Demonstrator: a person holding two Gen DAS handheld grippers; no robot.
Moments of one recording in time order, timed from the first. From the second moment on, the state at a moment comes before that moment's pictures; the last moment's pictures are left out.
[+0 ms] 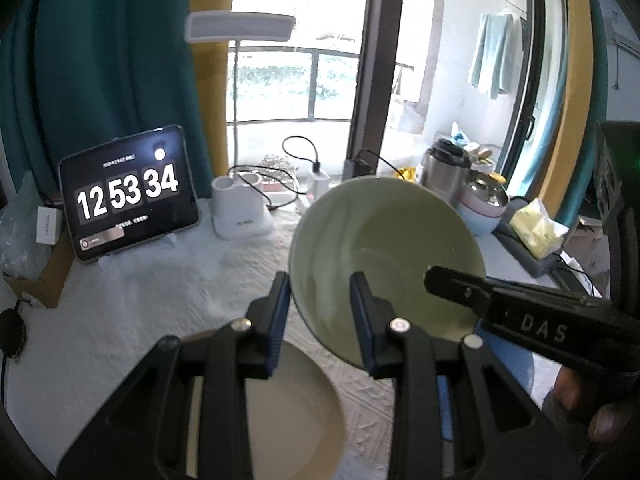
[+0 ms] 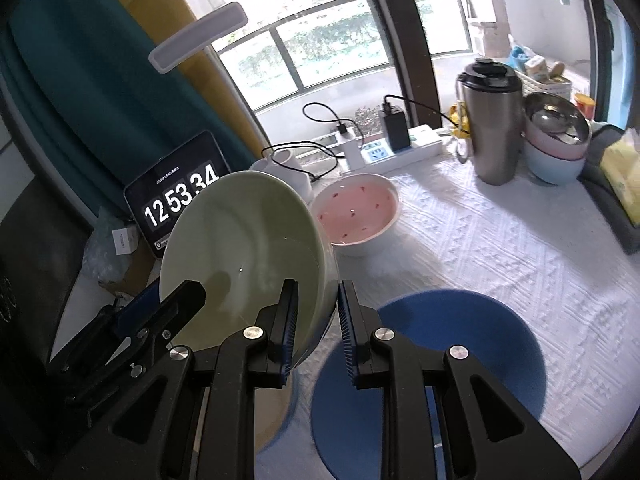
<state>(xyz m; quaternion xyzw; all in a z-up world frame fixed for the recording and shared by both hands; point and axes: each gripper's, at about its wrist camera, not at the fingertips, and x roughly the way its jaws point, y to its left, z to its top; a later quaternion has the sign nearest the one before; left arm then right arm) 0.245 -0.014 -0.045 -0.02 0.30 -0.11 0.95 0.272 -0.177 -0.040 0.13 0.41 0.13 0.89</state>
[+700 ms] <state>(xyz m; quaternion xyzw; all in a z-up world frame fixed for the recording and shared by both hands) 0.215 -0.073 -0.059 0.01 0.32 -0.15 0.93 0.225 -0.239 -0.055 0.16 0.41 0.08 0.89</state>
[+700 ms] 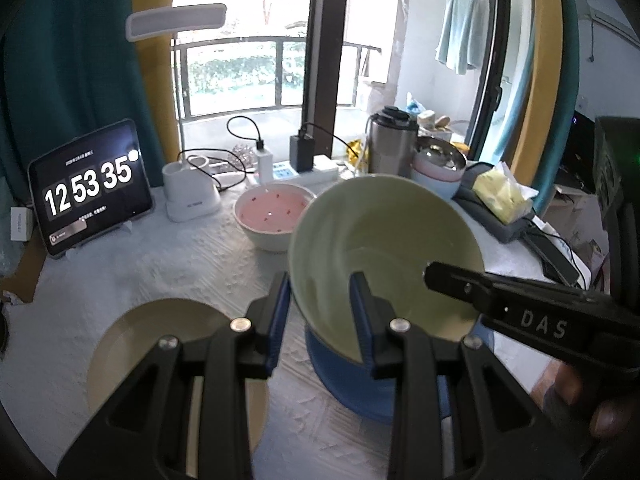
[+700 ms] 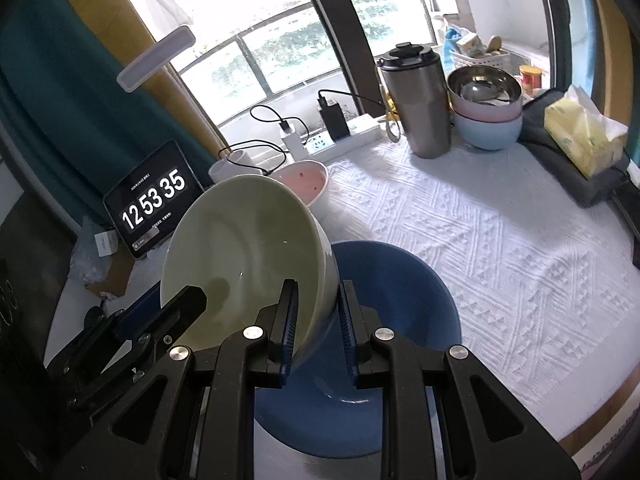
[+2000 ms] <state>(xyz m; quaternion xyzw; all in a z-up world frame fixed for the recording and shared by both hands) 0.220 -0.099 -0.111 0.06 0.39 -0.16 0.91 0.224 -0.248 -0.106 0.08 0.49 0.06 0.87</state>
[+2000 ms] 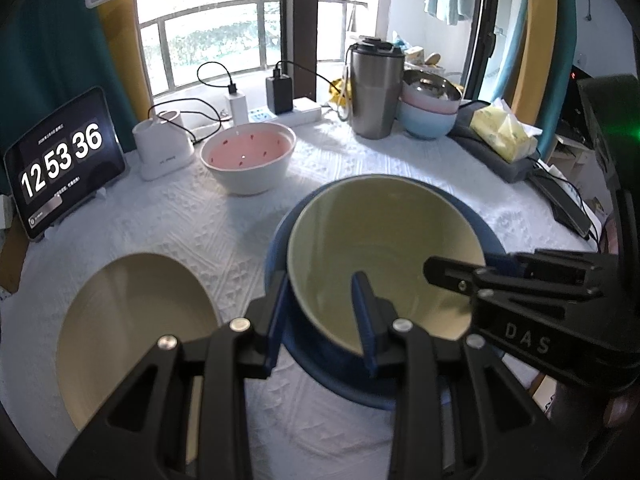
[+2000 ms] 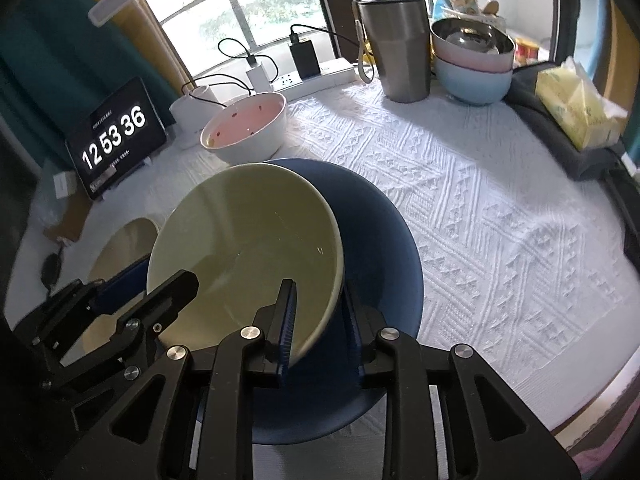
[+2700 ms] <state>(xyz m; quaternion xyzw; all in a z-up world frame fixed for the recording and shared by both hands) 0.227 -0.089 -0.091 0.06 0.37 -0.15 0.92 0.230 -0.256 -0.096 0.07 0.47 0.05 0.88</state>
